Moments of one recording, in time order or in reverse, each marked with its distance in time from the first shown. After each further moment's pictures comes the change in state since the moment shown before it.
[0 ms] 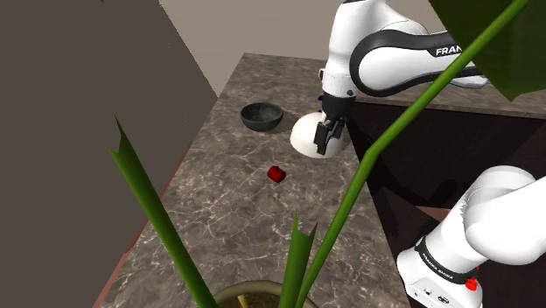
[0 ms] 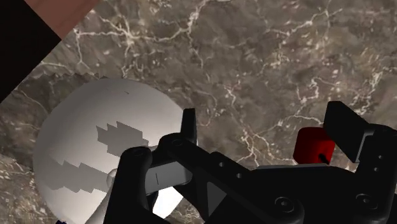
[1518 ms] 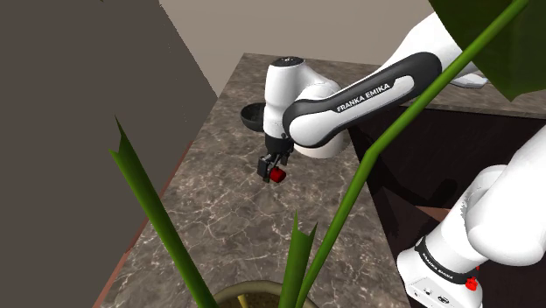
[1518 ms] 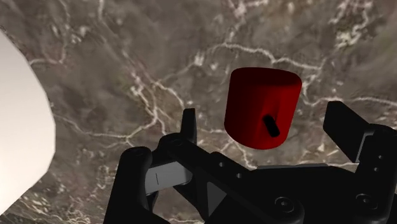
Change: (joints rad) arm 0.043 0.471 0.133 0.144 -0.060 0.380 0.184
